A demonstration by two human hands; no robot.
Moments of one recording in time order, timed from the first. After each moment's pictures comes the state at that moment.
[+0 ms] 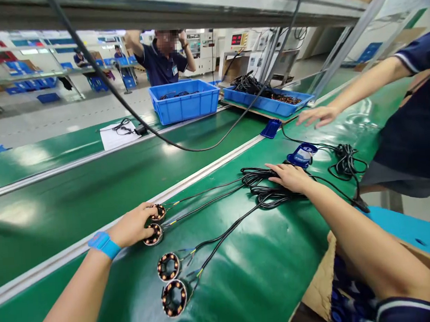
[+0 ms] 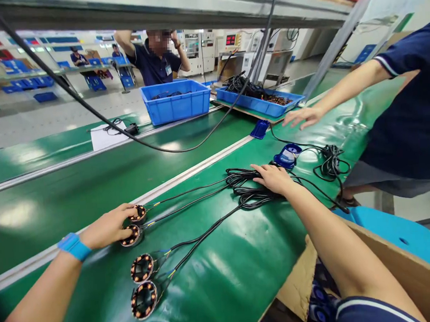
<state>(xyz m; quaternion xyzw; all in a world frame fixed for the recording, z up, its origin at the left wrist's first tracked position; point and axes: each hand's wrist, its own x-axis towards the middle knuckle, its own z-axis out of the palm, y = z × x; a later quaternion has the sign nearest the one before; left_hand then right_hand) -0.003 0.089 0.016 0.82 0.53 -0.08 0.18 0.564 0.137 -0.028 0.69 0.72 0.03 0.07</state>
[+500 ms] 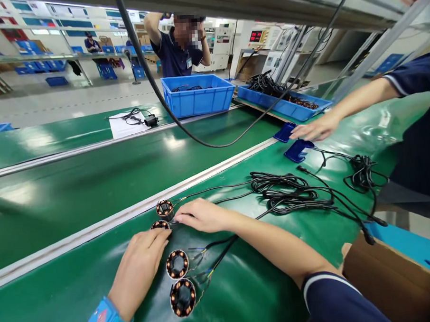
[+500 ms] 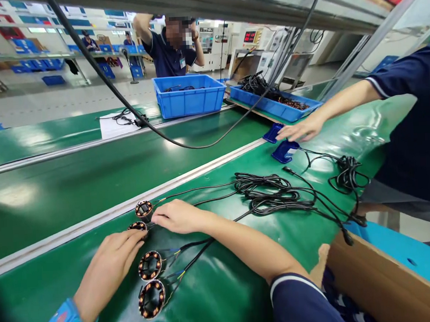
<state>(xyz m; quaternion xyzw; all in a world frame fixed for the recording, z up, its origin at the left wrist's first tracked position) 0.017 -0.025 -0.025 0.84 0.52 0.16 0.00 0.239 0.093 0.002 0.25 0.88 -0.38 -0.15</state>
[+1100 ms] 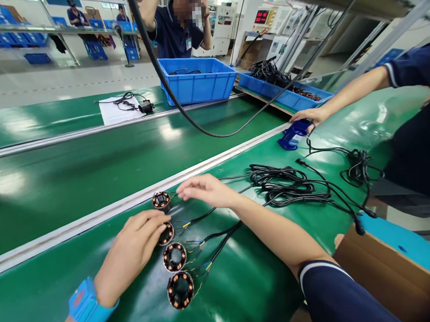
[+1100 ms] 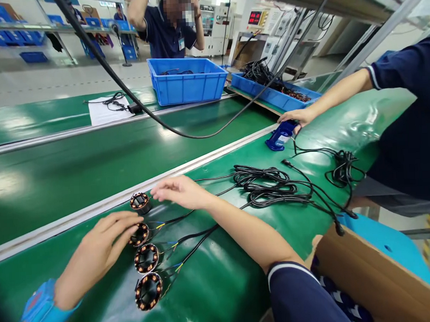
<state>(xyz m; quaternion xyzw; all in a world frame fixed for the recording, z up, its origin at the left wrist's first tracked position) 0.008 0.000 -0.005 0.85 0.47 0.24 0.08 0.255 0.117 -0.005 0.25 0.68 -0.62 -0.30</state>
